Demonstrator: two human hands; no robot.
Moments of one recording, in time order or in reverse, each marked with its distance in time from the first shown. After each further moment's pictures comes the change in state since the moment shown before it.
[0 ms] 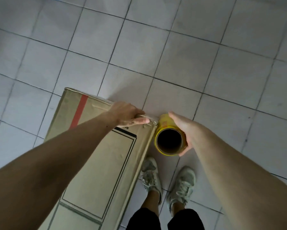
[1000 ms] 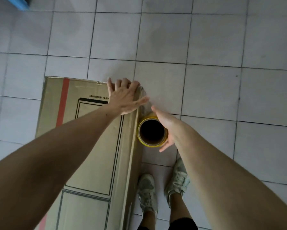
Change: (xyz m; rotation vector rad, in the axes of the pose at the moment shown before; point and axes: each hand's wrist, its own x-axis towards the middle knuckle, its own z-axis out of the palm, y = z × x) left_hand -0.019 0.082 0.023 -0.054 0.092 -0.288; right_hand 0.015 0.122 0.047 0.338 -0.177 -0.045
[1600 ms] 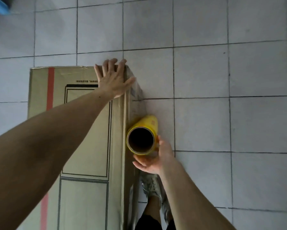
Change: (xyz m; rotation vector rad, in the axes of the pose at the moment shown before) left_hand -0.009 0.012 0.013 -0.030 0.121 -0.019; right_hand -0.001 0.163 0.023 0.925 -0.245 0.213
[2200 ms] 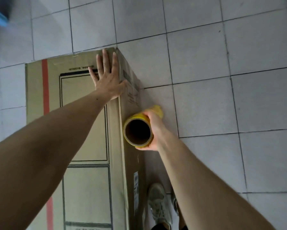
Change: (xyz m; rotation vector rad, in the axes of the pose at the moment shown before) left_hand -0.052 0.012 0.036 0.063 0.023 -0.030; right_hand 0.011 0.001 -0.007 -0.359 -0.045 -0.166
